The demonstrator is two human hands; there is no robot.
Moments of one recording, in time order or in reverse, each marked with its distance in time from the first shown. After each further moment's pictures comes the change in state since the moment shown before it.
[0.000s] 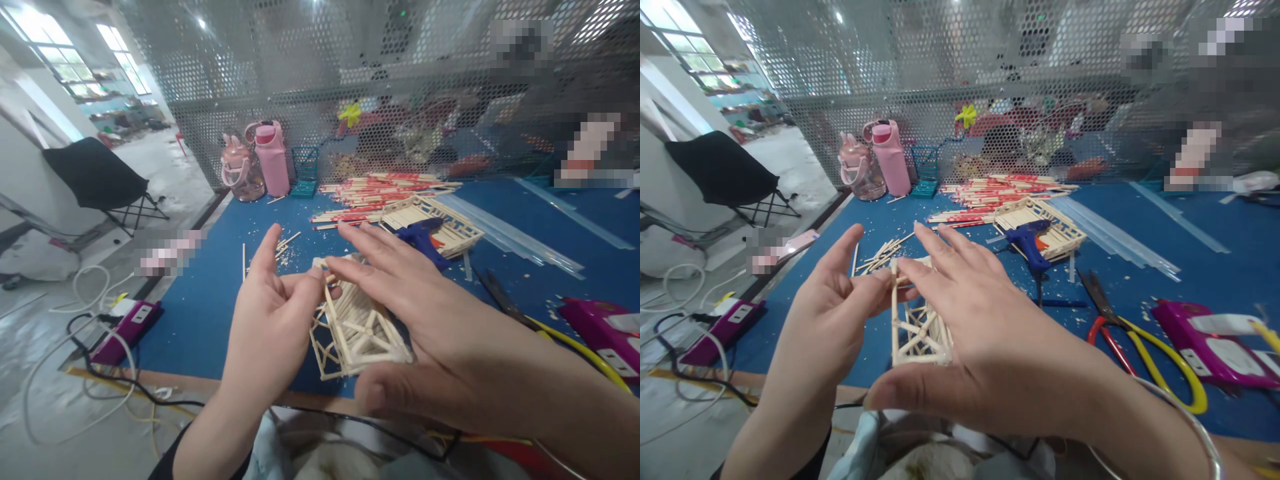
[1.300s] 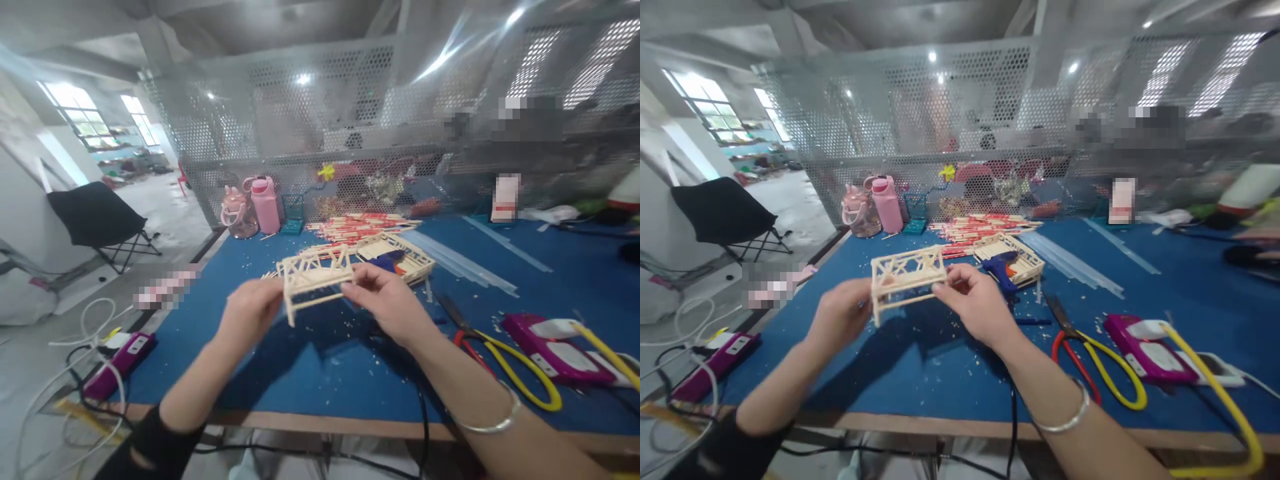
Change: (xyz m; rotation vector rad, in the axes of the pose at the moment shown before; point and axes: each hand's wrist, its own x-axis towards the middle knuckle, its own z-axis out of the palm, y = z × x) left_hand 0.062 -0.027 -0.050 1.021 -0.234 1.040; right_hand 0.016 0.041 0.031 0.767 0.503 0.363
